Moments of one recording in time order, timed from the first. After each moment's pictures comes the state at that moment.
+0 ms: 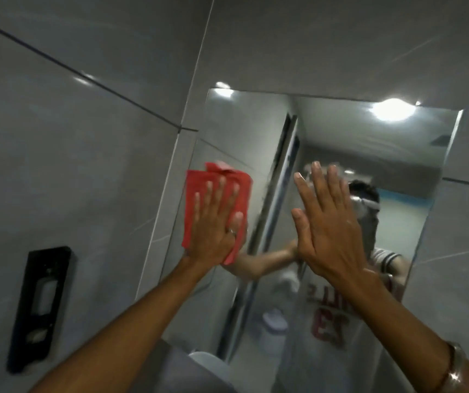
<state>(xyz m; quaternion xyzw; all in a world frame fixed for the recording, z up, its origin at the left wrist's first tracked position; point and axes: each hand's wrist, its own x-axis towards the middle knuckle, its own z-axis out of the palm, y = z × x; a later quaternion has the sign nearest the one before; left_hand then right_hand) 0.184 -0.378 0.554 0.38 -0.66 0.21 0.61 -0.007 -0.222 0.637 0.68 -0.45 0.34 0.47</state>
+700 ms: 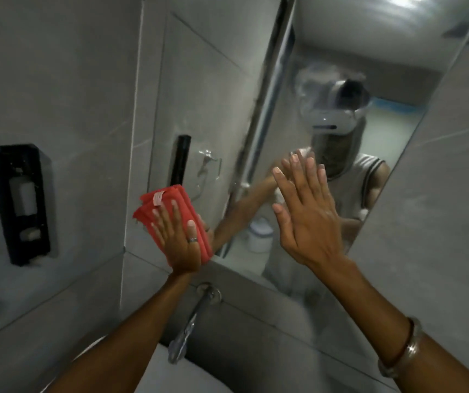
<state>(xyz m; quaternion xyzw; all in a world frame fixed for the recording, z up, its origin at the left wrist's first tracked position) 0.153 -0.339 0.305 0.58 -0.53 -0.01 0.62 -0.035 -0.188 0.482 0.72 -0.49 0.28 0.41</state>
